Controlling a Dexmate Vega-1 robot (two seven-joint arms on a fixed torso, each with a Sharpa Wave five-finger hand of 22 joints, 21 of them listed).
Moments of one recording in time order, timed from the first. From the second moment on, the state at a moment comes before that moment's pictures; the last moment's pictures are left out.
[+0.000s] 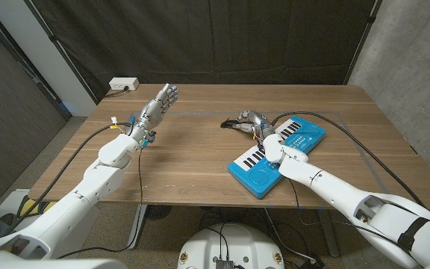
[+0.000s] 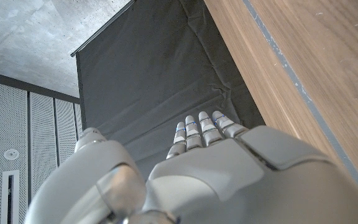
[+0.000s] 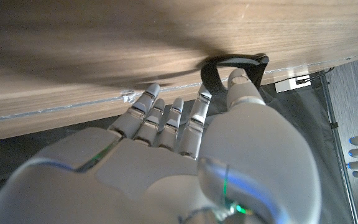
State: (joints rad) left arm 0.93 0.65 0.31 -1.42 -0.62 -0.42 -0.19; left_hand 0.42 0.02 -0.06 0.04 0.28 0.05 0.05 0.21 0.18 0.10 0.00 0.21 0.18 0.06 -0.01 0.19 0.18 -0.01 -0.01 0.20 0.18; right arm -0.62 -0.39 -0.79 -1.24 -0.38 -0.13 -0.31; right_hand 0.95 0.03 0.27 -0.15 0.22 0.75 -0.12 0.47 0.36 0.34 -0.09 0.27 0.19 0.24 -0.04 0.20 0.18 0.36 -0.05 0.22 0.18
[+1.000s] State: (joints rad) left arm 0.91 0.64 0.31 -1.38 -0.66 -0.42 -0.23; left_hand 0.41 0.03 -0.07 0.05 0.28 0.05 0.05 0.20 0.18 0.11 -0.01 0.21 0.18 0.06 -0.01 0.19 0.18 -0.01 0.00 0.20 0.18; right arm -0.63 -0.39 -0.80 -1.27 -0.44 -0.16 -0.37; right_hand 0.98 0.12 0.32 -0.13 0.23 0.89 -0.07 0.63 0.48 0.50 -0.11 0.33 0.22 0.35 -0.04 0.22 0.21 0.38 -0.04 0.22 0.19
